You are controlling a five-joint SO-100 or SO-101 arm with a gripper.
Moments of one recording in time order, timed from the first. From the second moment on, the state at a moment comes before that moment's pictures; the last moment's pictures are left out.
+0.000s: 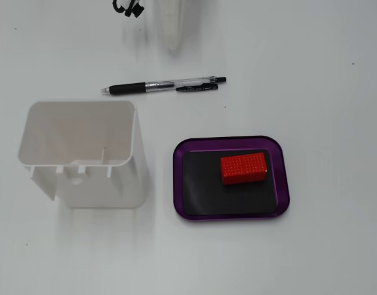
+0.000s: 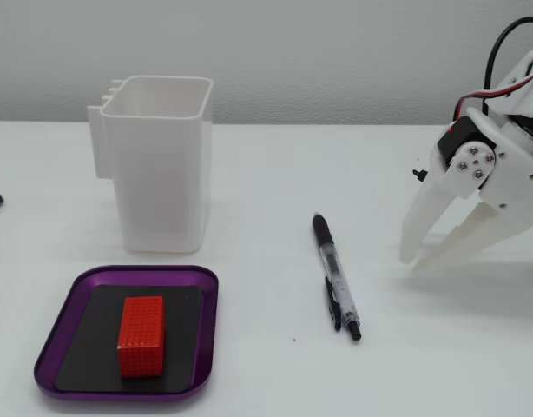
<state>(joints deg) 9.8 191.8 173.8 69.5 -4.3</state>
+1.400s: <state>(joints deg) 9.8 191.8 173.8 69.0 -4.3</state>
